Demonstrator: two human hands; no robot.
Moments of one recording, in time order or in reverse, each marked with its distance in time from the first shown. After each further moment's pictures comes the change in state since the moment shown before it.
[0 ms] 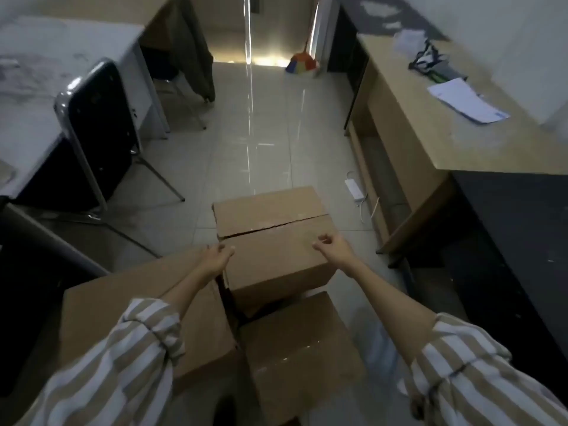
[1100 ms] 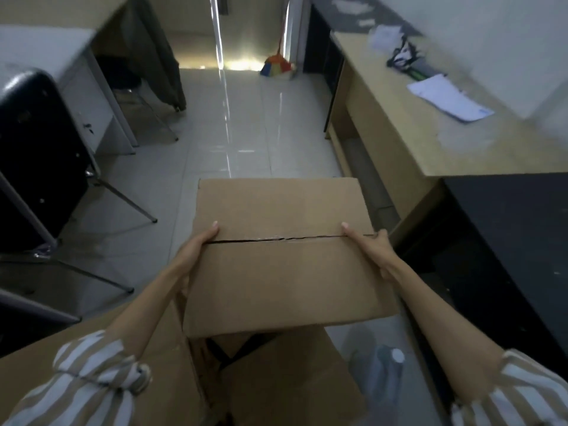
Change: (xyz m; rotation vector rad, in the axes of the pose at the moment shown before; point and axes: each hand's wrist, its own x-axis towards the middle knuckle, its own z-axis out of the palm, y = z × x) left_hand 0.035 0.103 -0.013 -0.543 -0.245 -0.029; right_hand 0.039 0.012 -0.109 0.386 0.280 0.171
